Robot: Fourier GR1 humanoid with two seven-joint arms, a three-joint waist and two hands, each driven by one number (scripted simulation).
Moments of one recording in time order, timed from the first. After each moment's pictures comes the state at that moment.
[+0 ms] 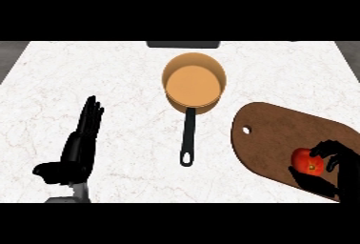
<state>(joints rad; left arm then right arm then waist) 0.00 0.05 -0.06 -1.59 0.00 0.15 -0.11 0.18 -0.20 -0.07 -1.75 0.76 -0.26 0.22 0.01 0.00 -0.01</state>
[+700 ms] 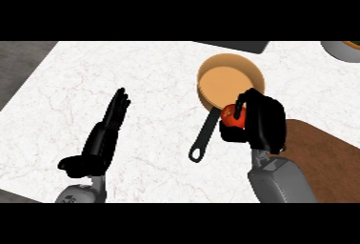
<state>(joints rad) -0.09 0.03 -0.17 -1.58 -0.02 0.08 -0.10 -0.32 -0.03 0.26 -1.60 1.20 -0.10 0.63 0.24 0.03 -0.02</state>
